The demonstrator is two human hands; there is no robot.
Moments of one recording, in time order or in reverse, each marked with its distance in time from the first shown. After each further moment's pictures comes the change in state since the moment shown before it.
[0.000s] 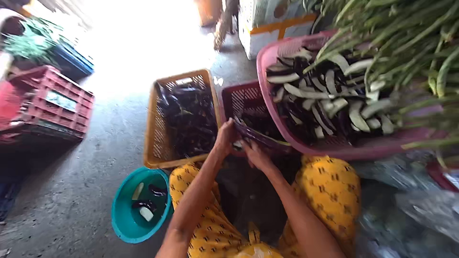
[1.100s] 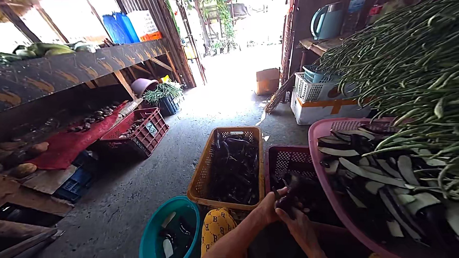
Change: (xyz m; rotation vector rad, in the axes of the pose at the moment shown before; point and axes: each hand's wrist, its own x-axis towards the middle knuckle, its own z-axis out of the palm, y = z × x) left_hand -0.031 0.003 0.001 -0.298 -0.305 -0.209; right_hand -0.005 0.006 0.013 0.035 0.139 -0.245
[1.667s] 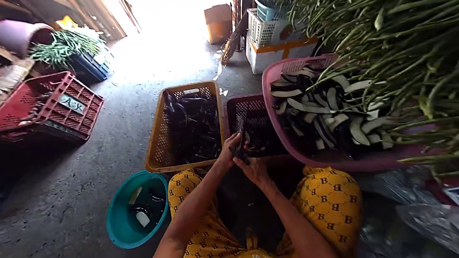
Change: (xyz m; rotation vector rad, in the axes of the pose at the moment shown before) left_hand 0.025 -0.004 -0.016 -0.014 0.132 0.219; right_hand -0.001 0.008 0.009 -0.155 -0.057 0.052
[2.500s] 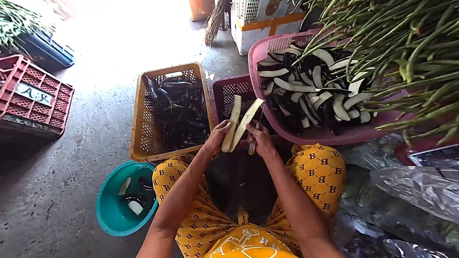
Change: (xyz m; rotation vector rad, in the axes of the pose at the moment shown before) left_hand -0.018 0.003 -0.011 0.438 -0.098 -0.056; right_hand 0.021 0.026 -0.029 1.096 0.249 0.128
